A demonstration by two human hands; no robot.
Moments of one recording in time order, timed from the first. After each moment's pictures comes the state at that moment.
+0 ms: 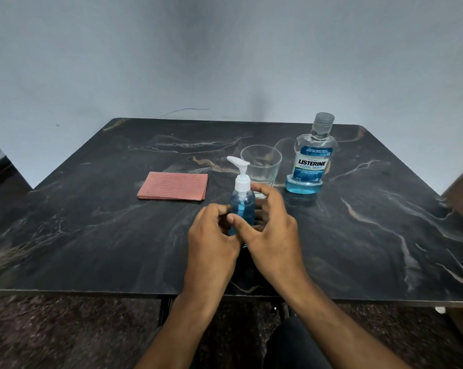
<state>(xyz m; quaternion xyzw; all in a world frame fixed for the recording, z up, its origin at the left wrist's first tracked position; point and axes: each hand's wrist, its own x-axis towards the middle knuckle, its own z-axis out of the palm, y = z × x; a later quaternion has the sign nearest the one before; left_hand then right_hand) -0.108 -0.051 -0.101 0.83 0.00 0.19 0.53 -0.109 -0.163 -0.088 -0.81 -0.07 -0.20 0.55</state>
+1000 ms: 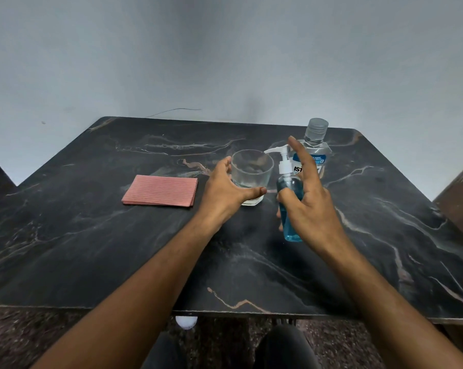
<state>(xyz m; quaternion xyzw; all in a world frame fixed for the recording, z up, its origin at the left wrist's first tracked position) 0.013 -0.081 -0.085 0.79 -0.05 0.04 0.61 -0.067 -0.237 -0.045 -0.84 -0.10 -0.20 0.50</state>
